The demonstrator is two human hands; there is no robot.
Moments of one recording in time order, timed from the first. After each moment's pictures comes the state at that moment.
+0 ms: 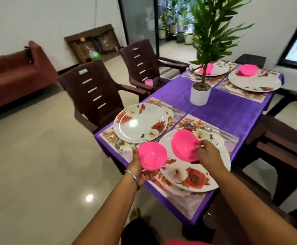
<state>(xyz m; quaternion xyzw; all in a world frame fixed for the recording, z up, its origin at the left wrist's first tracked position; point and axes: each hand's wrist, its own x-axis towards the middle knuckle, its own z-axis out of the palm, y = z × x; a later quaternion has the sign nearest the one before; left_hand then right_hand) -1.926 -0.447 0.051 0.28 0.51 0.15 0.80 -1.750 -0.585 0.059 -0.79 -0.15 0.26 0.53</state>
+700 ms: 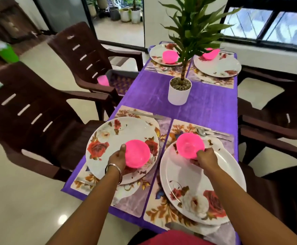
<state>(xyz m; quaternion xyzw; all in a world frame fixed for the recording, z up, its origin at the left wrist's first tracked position) -1.810 -0.218 0.003 0.57 0.50 0.04 0.65 -1.673 -0.469 -0.020 -0.81 0.23 0.22 0.50</state>
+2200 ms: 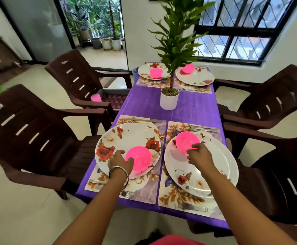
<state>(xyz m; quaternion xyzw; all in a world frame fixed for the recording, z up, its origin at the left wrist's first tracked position) -1.875 -0.197 0.018 0.83 0.38 0.02 0.41 -1.795 -0.447 0.057 -0.83 0.12 0.11 0.54</state>
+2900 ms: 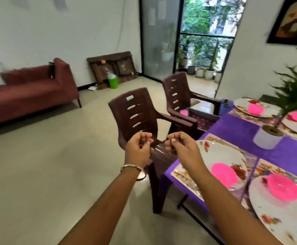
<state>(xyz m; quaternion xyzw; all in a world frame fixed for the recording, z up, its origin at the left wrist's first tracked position) -2.132 -0.083 0.176 0.65 0.32 0.41 0.56 -2.028 -0.182 0.194 -0.64 -0.30 0.26 0.65</state>
